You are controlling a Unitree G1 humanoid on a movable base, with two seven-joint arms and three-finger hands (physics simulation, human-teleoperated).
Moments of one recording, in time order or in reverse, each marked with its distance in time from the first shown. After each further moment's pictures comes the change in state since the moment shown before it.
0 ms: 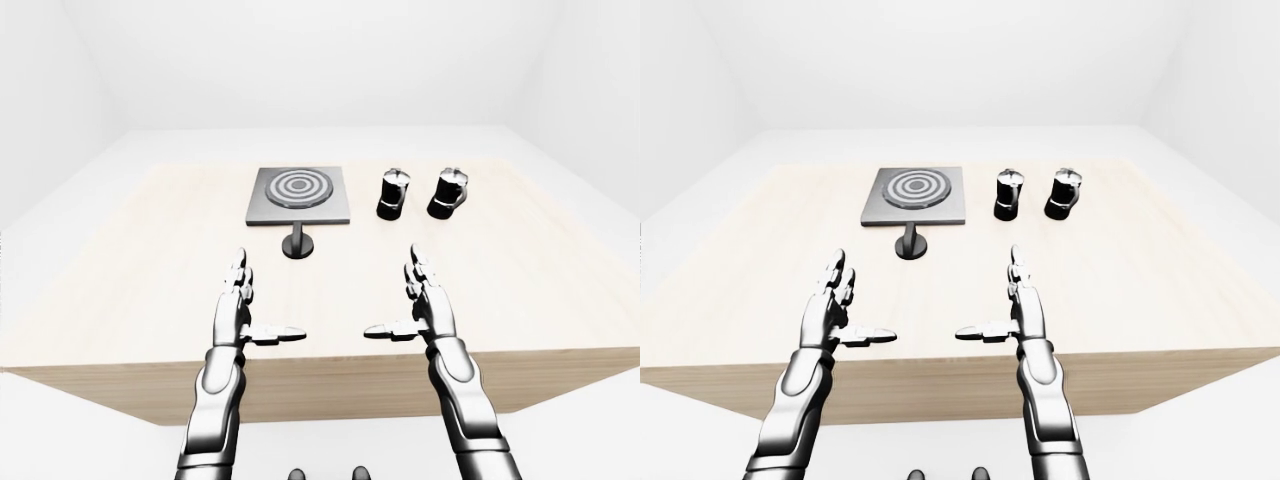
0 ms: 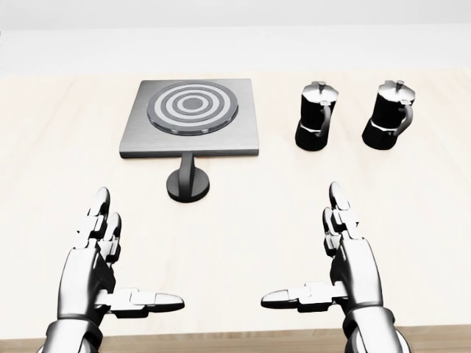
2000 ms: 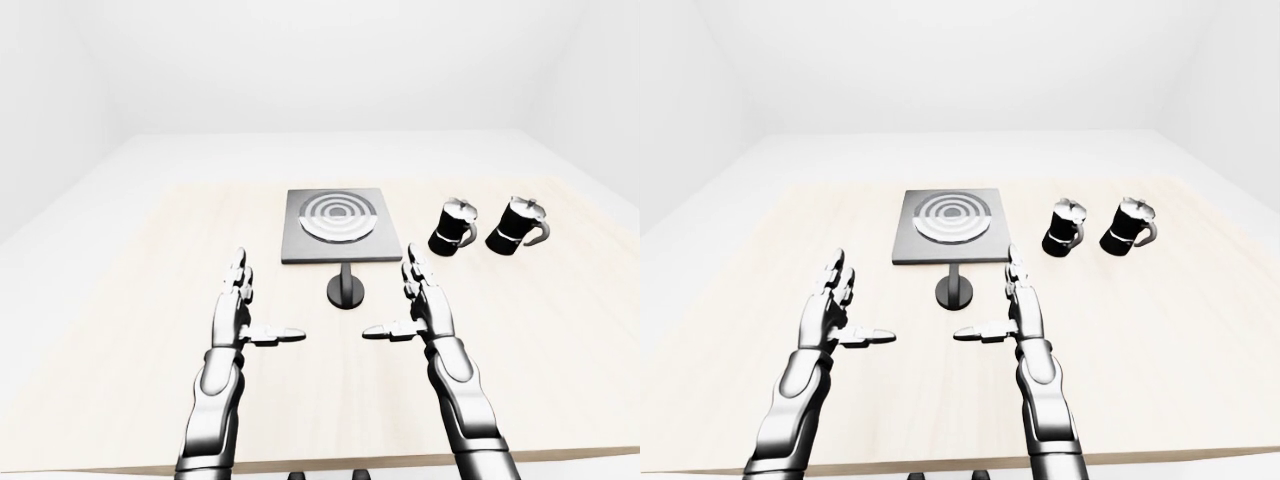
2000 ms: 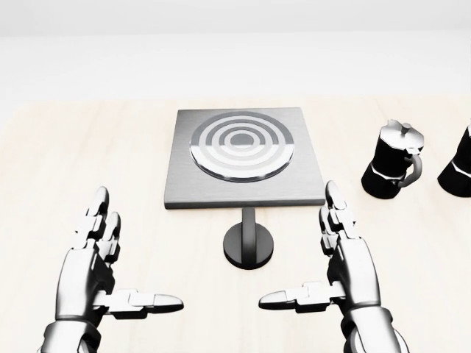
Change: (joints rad) left arm 0.011 -0.001 0.002 -0.019 -0.004 0.000 -0.011; right arm -0.001 0.002 0.006 0.003 0.000 -0.013 0.014
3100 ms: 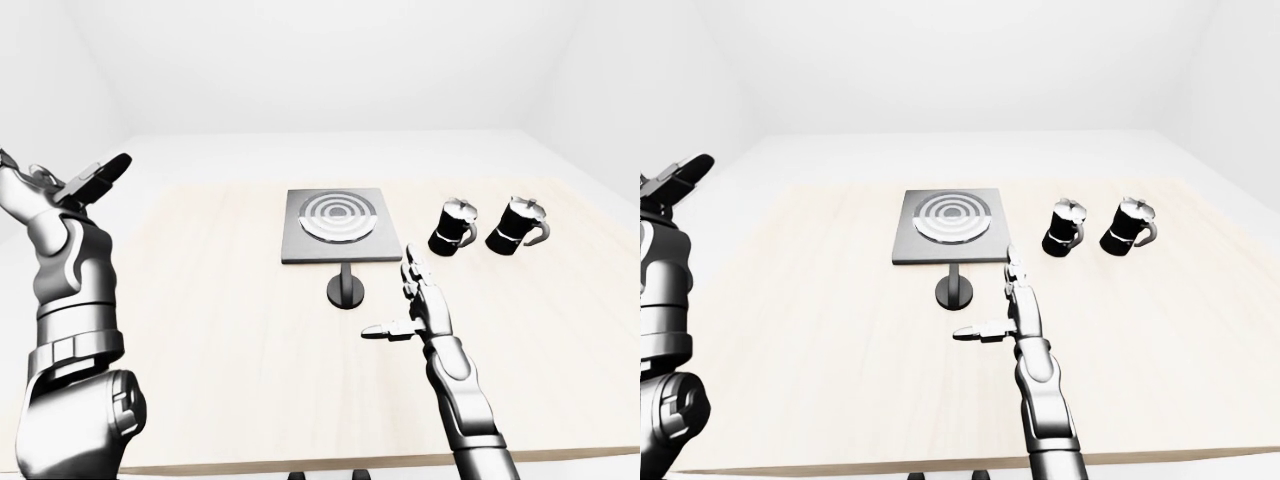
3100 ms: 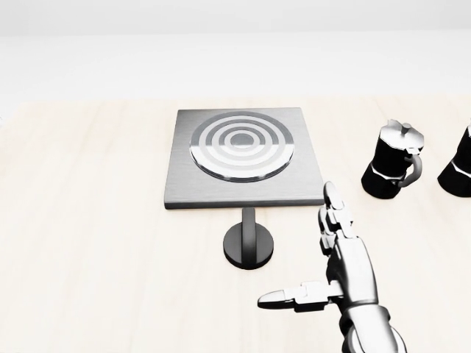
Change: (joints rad) left arm -0.790 0.561 0.322 0.618 -0.485 -0.005 0.443; right arm -0.013 -0.001 0.003 0.018 -0.018 0.010 -0.008
